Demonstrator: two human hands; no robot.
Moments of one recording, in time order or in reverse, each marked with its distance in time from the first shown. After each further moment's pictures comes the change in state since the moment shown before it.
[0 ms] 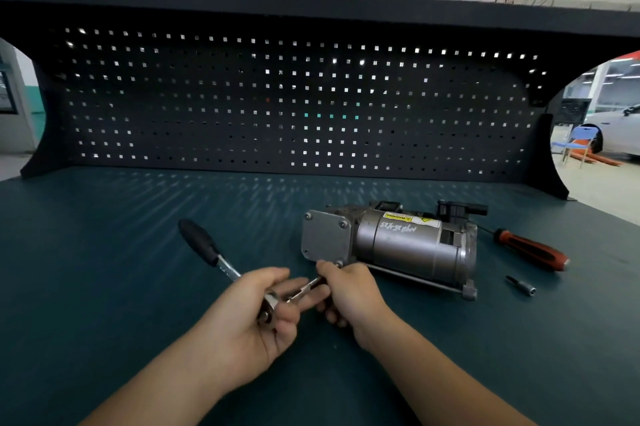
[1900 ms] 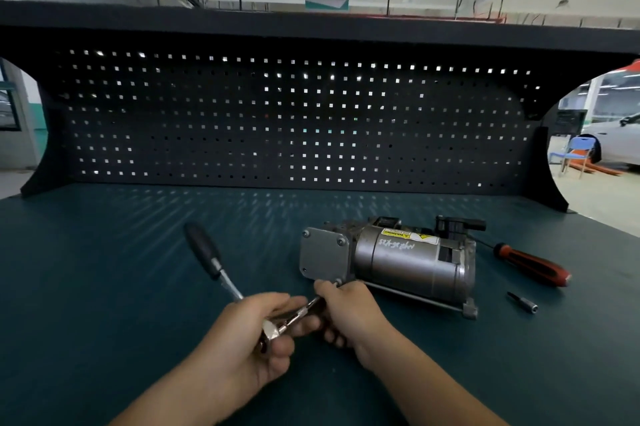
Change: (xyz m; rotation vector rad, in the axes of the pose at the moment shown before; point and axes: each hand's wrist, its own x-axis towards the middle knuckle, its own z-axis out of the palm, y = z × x) left_hand 0.003 -0.004 0.003 0.225 0.096 0.118; right_hand -0.001 -0.003 -0.003 0.012 -0.057 0.047
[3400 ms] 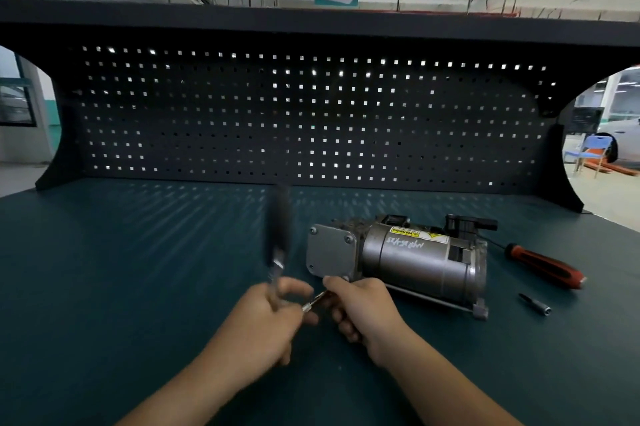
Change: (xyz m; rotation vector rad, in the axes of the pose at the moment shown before) left_hand 0.001 -0.004 -0.011 0.724 0.061 0.412; right_hand 0.002 0.001 -0.005 0.133 0.026 -0.004
